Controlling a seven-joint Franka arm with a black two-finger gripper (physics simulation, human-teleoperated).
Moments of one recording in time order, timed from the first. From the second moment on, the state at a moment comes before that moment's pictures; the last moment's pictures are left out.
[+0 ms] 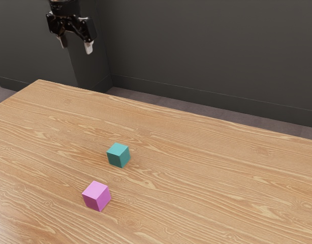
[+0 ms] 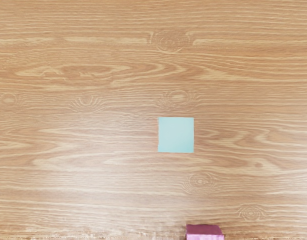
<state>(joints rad) -0.14 0.18 0.20 -1.13 0.03 1.38 0.05</state>
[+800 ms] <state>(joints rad) -0.05 0.26 0.18 -1.71 -0.04 1.90 0.01</state>
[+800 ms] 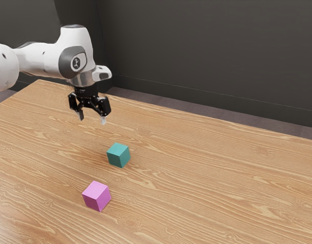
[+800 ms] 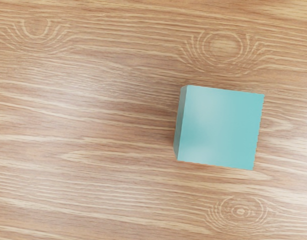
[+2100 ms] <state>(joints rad) -0.03 0.51 0.11 -1.82 -0.25 2.26 0.18</state>
